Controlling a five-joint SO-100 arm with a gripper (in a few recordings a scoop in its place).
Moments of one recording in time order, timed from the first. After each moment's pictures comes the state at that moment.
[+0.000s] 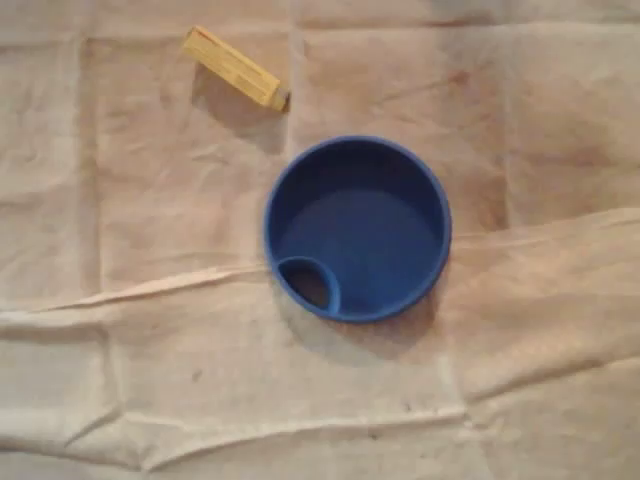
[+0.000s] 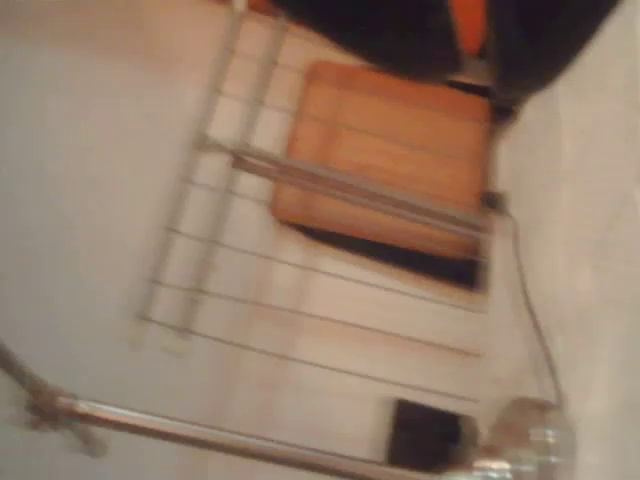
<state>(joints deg) -3.3 156.6 87.6 93.9 -4.6</state>
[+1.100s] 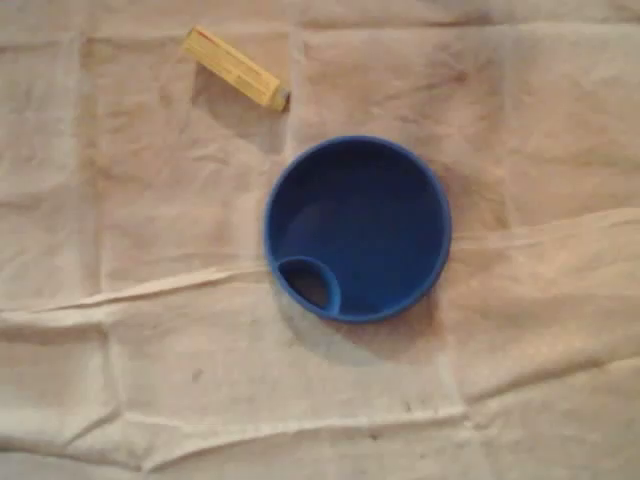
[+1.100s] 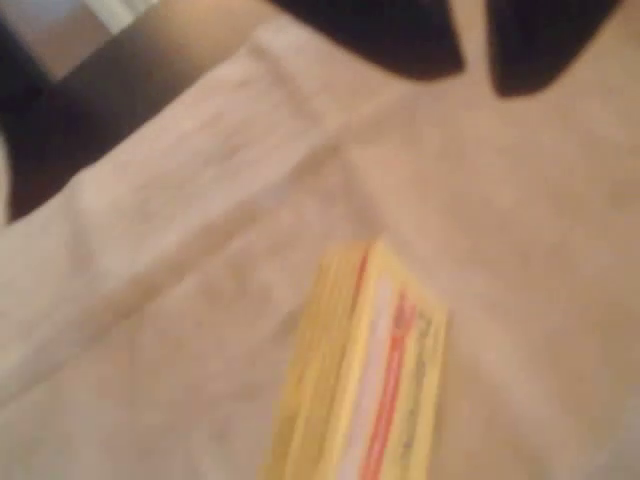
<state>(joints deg) 40.2 112.1 82.8 100.7 -14.3</state>
